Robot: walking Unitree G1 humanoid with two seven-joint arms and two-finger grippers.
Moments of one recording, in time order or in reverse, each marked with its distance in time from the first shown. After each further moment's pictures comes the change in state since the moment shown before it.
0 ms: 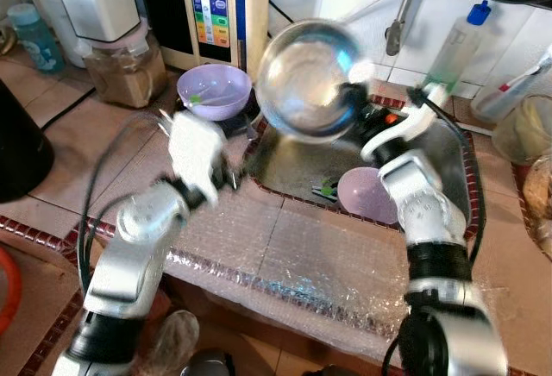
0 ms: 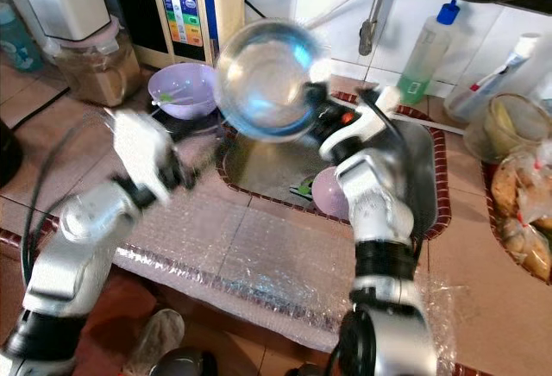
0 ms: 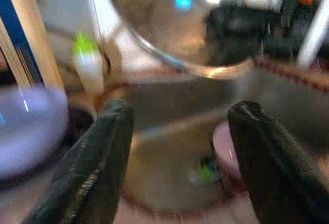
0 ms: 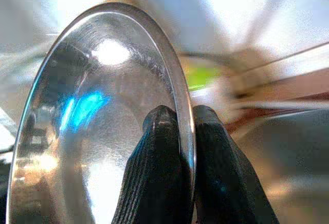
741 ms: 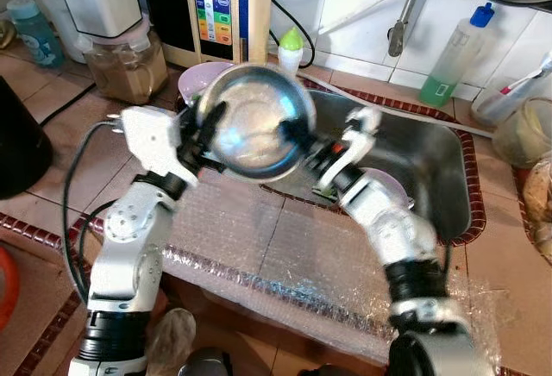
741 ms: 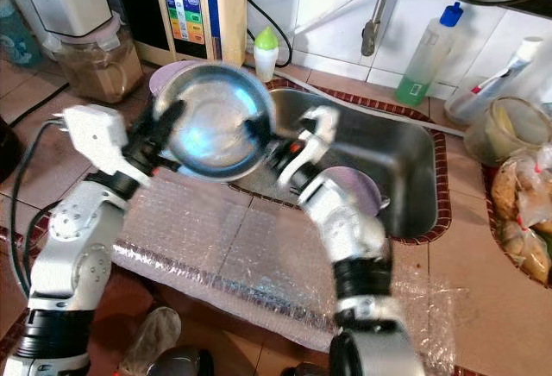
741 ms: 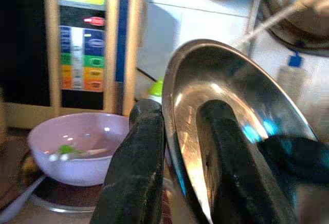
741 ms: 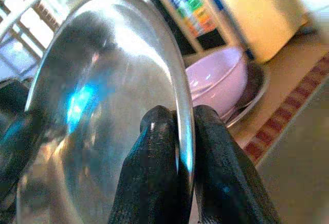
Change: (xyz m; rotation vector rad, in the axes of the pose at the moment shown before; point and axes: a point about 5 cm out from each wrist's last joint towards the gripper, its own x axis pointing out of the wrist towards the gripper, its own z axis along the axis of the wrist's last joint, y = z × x) left arm 0.000 0.024 0.018 -0.105 -0.233 0.272; right arm -0.013 0.043 -0.055 0.097 0.263 0.332
